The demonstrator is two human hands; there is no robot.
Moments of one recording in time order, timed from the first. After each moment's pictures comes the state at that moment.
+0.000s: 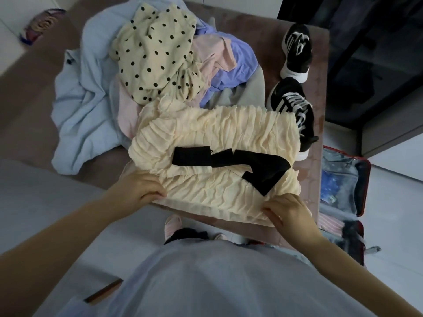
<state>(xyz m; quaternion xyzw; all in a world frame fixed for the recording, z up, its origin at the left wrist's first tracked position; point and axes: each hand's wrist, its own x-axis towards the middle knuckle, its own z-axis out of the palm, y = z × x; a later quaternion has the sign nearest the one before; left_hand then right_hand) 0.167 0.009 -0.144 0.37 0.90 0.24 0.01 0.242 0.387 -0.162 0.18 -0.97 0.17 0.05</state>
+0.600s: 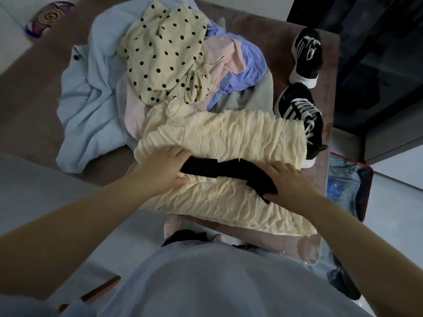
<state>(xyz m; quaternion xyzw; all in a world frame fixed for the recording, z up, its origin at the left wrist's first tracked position) 0.125 0.064 -0.117 0.24 0.96 0.09 0.12 0.161 0.371 -0.117 0.15 -0.97 0.02 -0.19</state>
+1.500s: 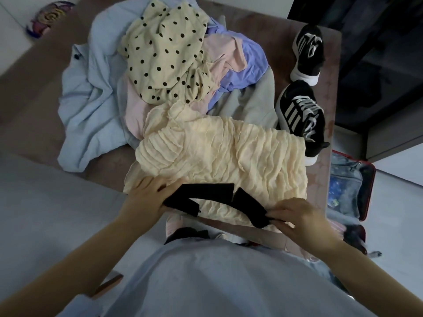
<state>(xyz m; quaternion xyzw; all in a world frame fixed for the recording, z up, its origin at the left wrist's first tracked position) 0.197 0.025 -0.169 0.26 0.96 0.08 -0.06 0.230 0.398 -0.146 0.27 -0.94 0.21 0.00</state>
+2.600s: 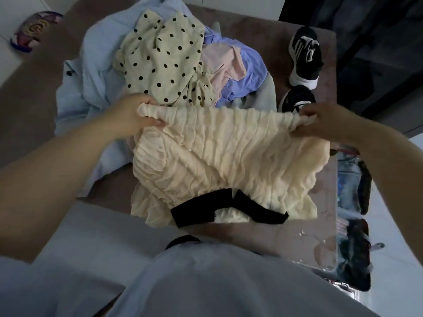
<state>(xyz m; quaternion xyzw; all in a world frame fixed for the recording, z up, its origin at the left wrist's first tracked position) 0.004 0.004 -0.056 0.09 0.94 0.32 0.10 0.044 0.397 -0.036 -0.04 -0.96 0.21 -0.17</state>
